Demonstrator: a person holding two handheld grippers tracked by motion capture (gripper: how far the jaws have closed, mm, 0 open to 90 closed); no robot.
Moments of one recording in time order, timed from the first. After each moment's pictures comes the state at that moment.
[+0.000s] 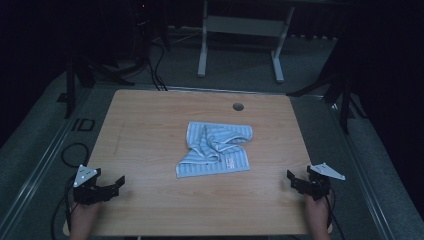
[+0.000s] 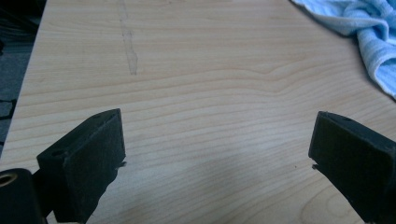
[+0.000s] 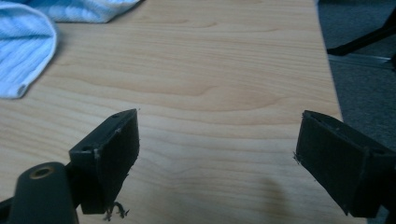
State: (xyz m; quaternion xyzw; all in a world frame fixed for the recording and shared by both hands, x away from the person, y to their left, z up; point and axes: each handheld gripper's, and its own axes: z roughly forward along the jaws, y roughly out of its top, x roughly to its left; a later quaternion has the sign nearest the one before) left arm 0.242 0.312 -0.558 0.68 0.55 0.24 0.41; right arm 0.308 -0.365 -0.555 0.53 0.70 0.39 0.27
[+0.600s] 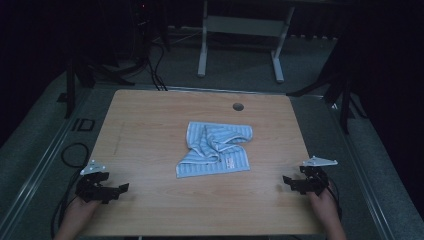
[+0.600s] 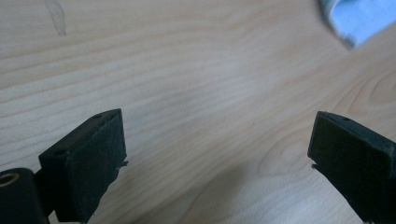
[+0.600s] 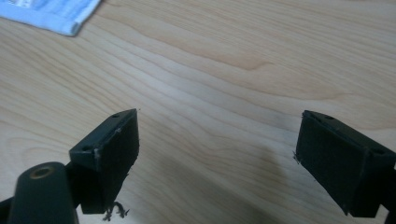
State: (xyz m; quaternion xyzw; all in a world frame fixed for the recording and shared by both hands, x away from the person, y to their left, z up) left arm 0.259 0.308 -0.543 0.77 0.52 0.12 0.34; right arm 0.327 -0.362 -0.538 0.46 0.81 0.33 0.16
